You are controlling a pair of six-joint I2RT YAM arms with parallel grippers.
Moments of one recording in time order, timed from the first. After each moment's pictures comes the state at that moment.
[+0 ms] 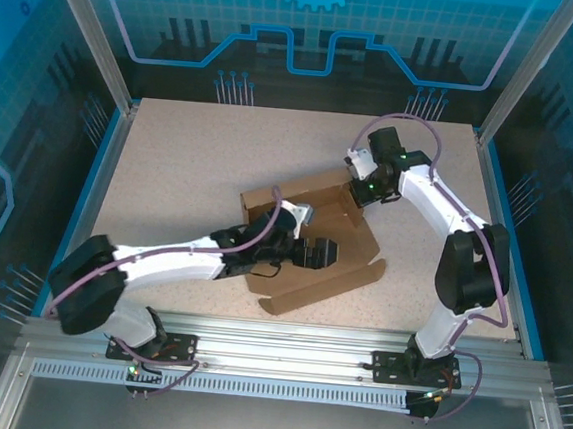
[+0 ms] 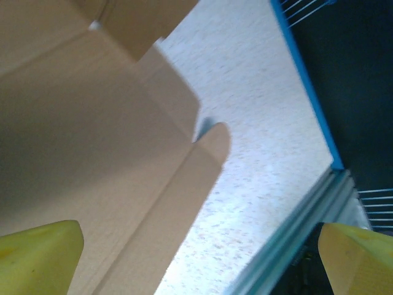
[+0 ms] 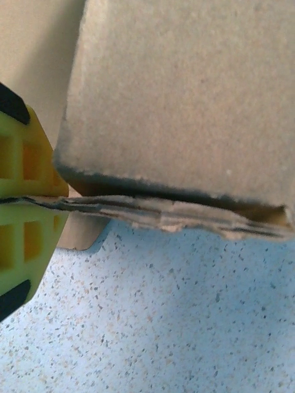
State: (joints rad) left arm -0.90 1.42 0.86 -0.01 0.12 -0.78; right arm 0.30 1.76 1.45 -0.85 -0.13 -0.20
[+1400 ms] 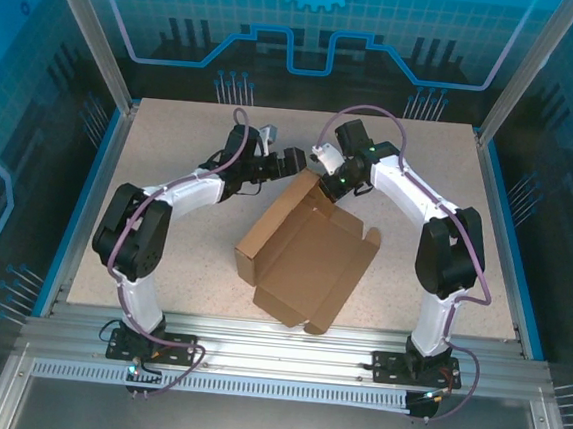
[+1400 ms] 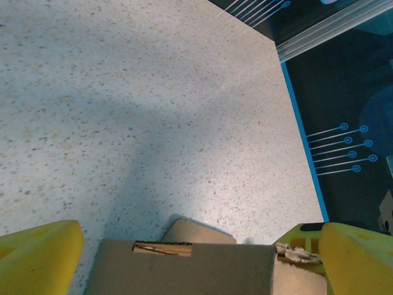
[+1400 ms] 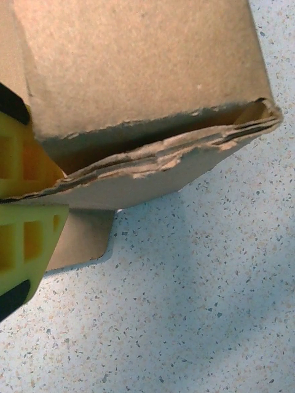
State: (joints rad) left arm -0.36 1.84 1.22 0.11 0.42 -0.72; right arm 0.43 1.91 1.62 -0.83 -0.19 -0.30
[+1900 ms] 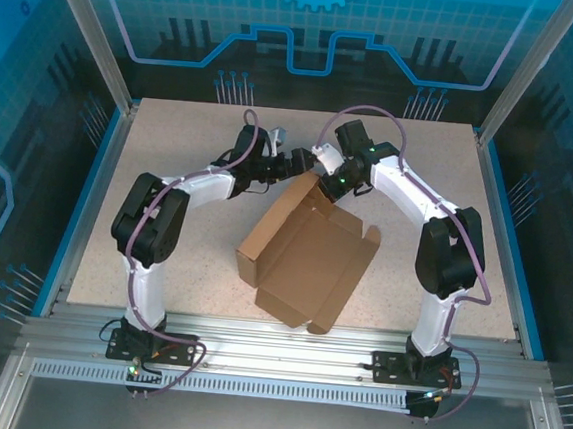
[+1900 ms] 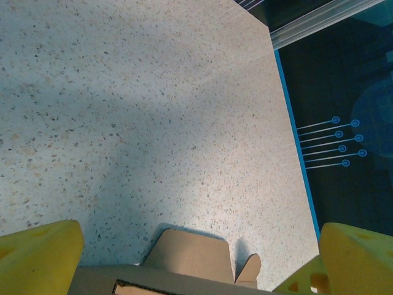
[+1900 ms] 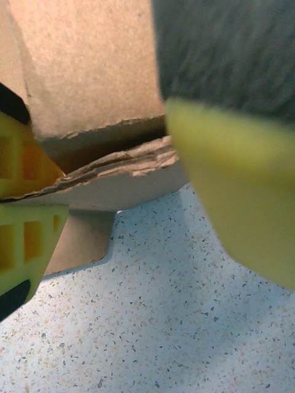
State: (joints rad) left arm -0.36 1.98 1.31 0.15 0.49 -0.77; right arm 0.43 1.91 1.62 -0.82 -0.21 -0.30
